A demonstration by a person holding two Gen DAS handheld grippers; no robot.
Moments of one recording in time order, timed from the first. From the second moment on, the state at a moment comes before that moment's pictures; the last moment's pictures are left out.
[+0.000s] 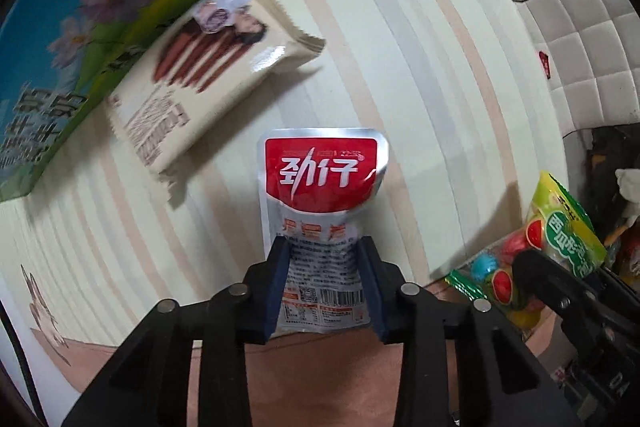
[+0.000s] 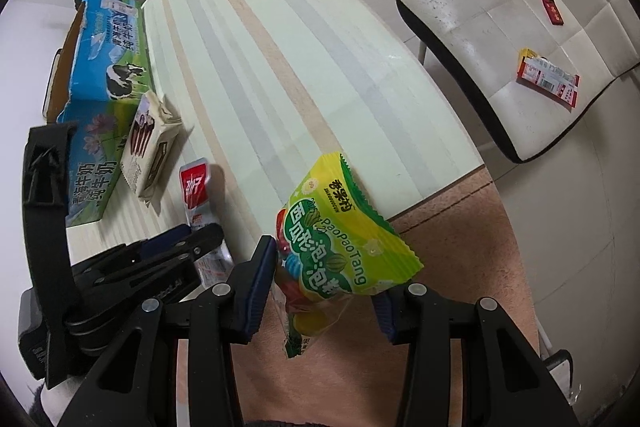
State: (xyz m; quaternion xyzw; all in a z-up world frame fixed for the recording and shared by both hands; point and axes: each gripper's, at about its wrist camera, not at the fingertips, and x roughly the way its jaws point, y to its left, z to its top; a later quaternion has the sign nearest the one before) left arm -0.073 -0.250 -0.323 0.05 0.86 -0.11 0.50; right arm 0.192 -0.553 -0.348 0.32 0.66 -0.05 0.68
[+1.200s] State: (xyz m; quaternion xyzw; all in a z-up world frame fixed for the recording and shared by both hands) left arm -0.081 -0.196 -0.304 0.05 0.87 -0.10 0.47; right arm 0.205 -0.542 -0.337 0.31 0.65 -0.03 0.69
